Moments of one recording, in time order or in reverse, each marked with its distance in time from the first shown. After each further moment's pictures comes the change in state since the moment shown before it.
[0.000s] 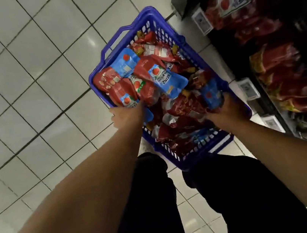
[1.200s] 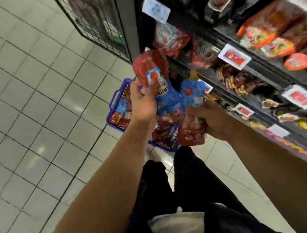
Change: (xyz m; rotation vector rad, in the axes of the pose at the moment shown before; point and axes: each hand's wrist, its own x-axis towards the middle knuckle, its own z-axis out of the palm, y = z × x) left_hand -0.375 0.090 -0.273 -0.643 -0.896 0.621; right_hand -0.406 -0.098 -0.181 1.225 -0.174 -0.289
